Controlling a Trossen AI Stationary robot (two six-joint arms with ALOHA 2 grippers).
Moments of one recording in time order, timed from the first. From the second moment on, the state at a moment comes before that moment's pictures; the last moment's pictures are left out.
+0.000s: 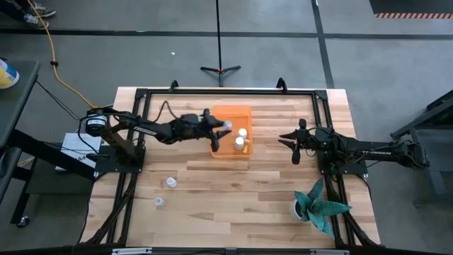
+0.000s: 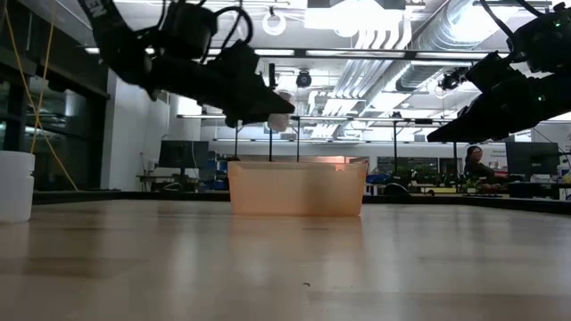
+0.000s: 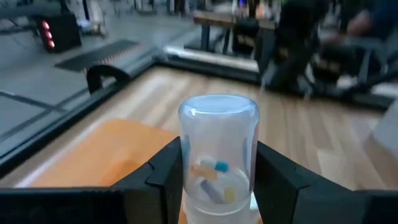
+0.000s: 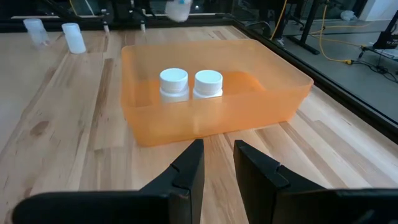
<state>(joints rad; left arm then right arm) 0.20 1.59 0.64 0.77 -0.07 -0.09 -0.22 0.39 0.02 0.09 0.07 0.00</state>
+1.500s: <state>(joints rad) 0.17 1.59 0.58 0.58 0.10 -0.22 -0.22 0.39 0.02 0.09 0.11 0.00</state>
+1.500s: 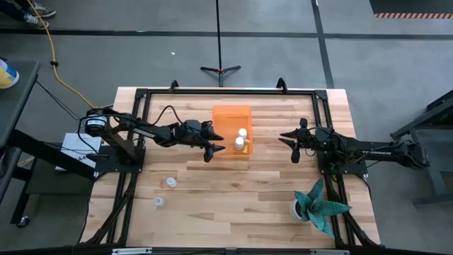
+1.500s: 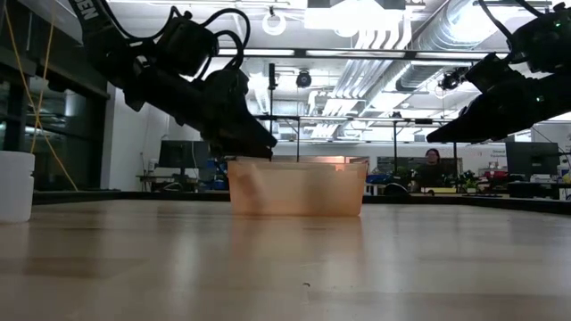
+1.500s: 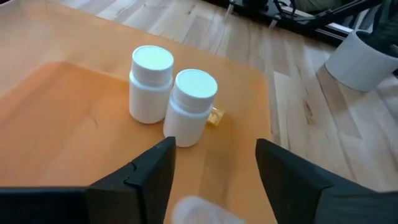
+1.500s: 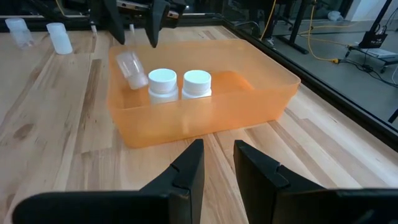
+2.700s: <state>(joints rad) -0.31 1.31 0.91 -0.84 0.14 -1.38 -0.22 0.39 0.02 0.09 0.10 -0.01</state>
